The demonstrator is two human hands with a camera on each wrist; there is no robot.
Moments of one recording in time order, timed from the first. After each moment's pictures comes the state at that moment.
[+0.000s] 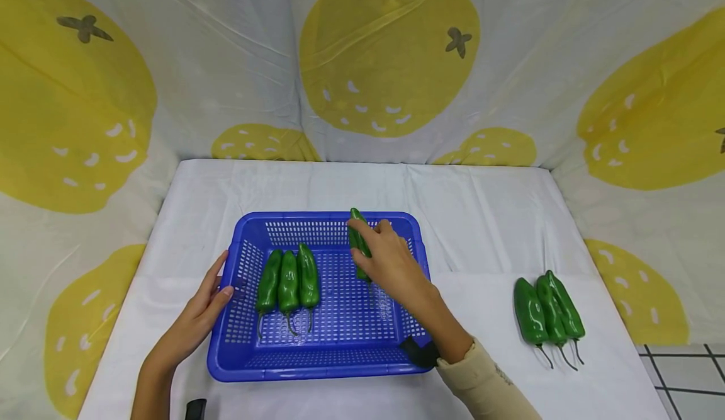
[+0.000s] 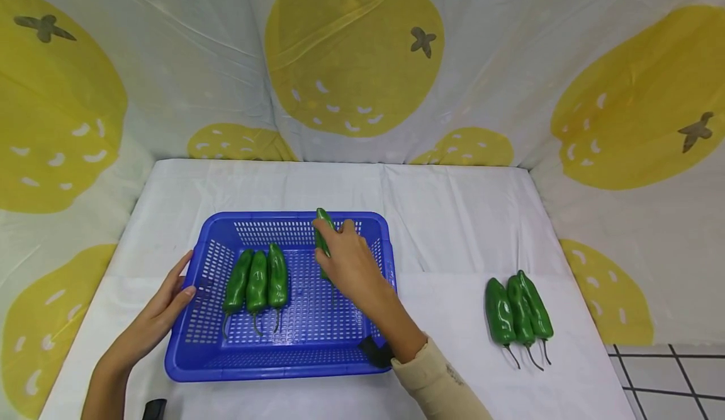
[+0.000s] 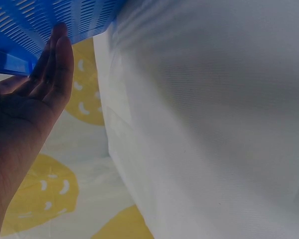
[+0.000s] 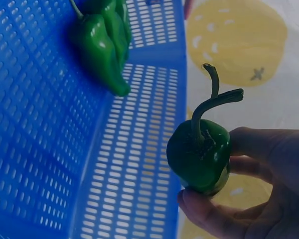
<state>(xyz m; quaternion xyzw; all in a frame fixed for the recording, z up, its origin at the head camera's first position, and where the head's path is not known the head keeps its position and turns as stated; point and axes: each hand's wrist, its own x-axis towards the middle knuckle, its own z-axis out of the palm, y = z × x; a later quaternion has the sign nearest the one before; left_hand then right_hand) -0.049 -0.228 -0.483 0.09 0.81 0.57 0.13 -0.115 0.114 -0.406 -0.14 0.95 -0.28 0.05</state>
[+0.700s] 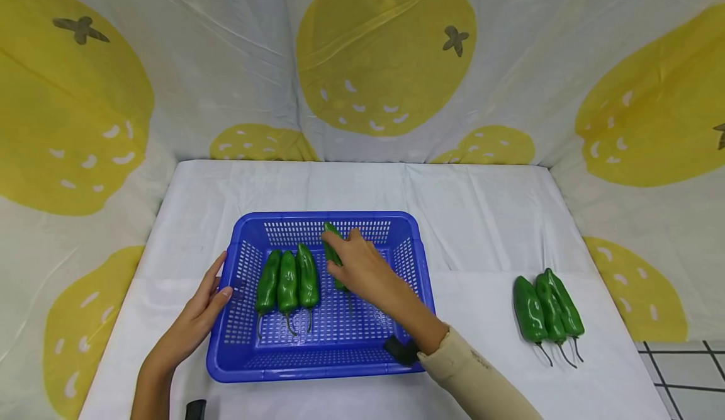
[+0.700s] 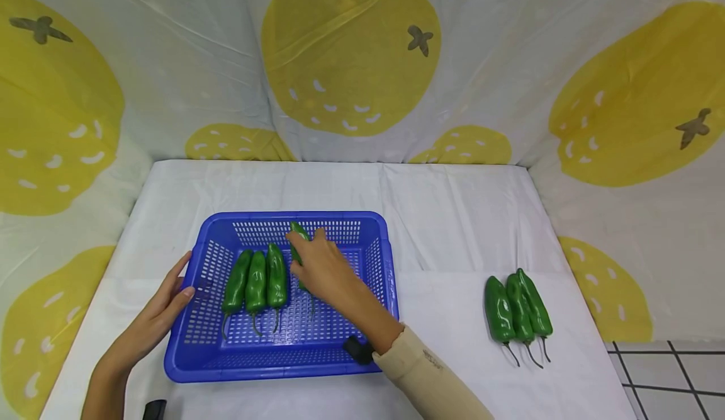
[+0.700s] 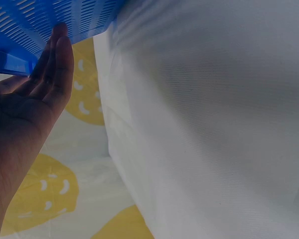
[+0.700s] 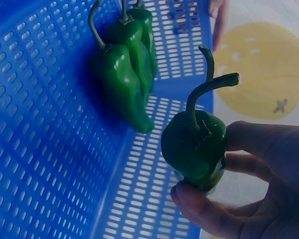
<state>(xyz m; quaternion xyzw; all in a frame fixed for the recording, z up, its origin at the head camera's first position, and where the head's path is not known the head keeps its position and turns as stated) -0.049 -0.231 -0.489 0.08 0.81 0.56 0.13 -0.118 0.082 -0.423 -0.22 0.94 -0.25 0.08</state>
